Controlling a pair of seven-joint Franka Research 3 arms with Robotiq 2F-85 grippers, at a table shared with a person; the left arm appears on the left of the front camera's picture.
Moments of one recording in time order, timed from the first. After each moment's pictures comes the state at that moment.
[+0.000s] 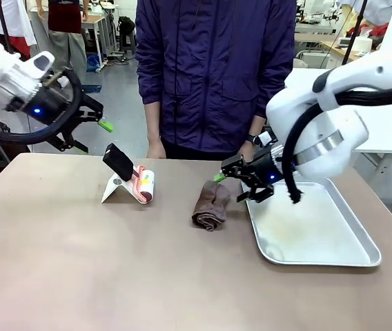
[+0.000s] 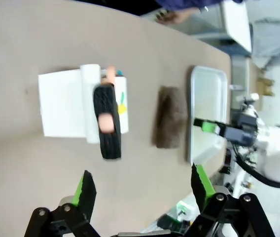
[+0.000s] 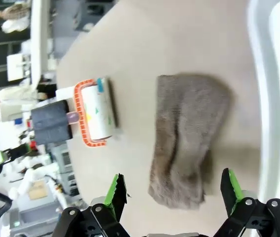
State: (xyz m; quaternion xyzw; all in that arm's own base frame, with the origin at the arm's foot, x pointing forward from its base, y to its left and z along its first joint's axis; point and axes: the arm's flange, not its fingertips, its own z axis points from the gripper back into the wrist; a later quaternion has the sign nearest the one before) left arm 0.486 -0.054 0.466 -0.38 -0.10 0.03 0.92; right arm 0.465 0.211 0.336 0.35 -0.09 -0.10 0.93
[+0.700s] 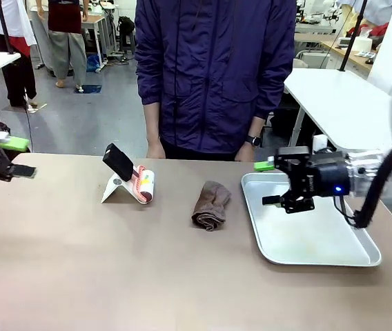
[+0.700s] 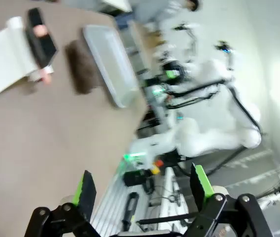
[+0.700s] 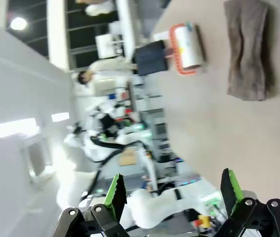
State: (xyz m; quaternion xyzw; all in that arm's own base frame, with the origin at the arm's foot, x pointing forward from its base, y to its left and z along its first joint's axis) left arm 0.363 0.079 0.414 -0.63 -0.14 -0.15 0.75; right arm 0.357 0.123 0.378 0.60 -0.05 -0.10 0.79
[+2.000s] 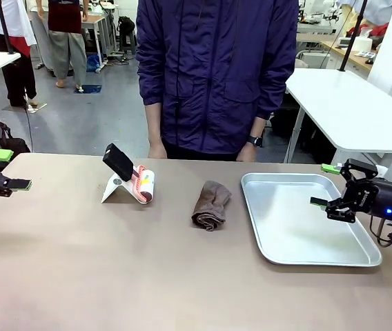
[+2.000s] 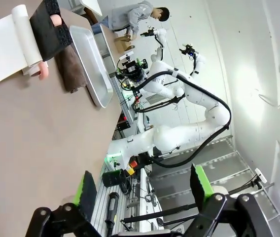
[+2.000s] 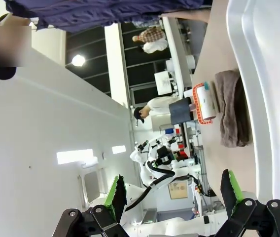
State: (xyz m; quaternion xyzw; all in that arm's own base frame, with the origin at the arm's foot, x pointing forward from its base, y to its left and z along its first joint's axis) left arm 0.383 0.104 0.358 -0.68 -0.10 -0.12 0.71; right arm 0.372 -0.016 0.301 0.69 -0.10 -0.20 0.69
